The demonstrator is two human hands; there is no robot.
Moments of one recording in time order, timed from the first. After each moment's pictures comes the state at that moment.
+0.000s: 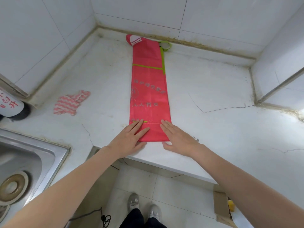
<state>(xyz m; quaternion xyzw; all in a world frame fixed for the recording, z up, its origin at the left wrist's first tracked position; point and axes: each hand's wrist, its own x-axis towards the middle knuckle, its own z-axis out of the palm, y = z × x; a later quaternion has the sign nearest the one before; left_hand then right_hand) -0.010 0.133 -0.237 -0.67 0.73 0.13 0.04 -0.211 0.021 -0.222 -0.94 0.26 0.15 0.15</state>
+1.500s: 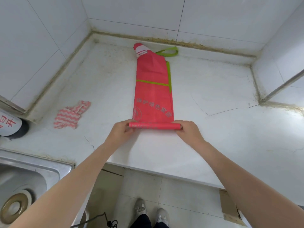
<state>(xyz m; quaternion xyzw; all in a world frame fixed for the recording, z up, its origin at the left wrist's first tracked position) 0.047 0.098 -0.230 -0.75 0.52 0.29 -0.28 -0.188 -0.011 -0.225 -0.82 0.48 -0.09 0.31</state>
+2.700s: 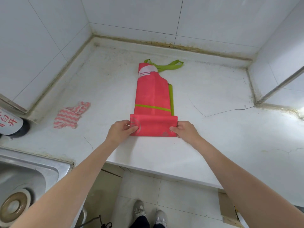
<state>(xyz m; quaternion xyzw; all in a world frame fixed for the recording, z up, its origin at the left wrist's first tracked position) 0.039 0.093 -0.226 -0.79 0.41 0.36 -0.29 -0.188 -0.011 -0.217 -0.68 0.53 -0.07 0.49</state>
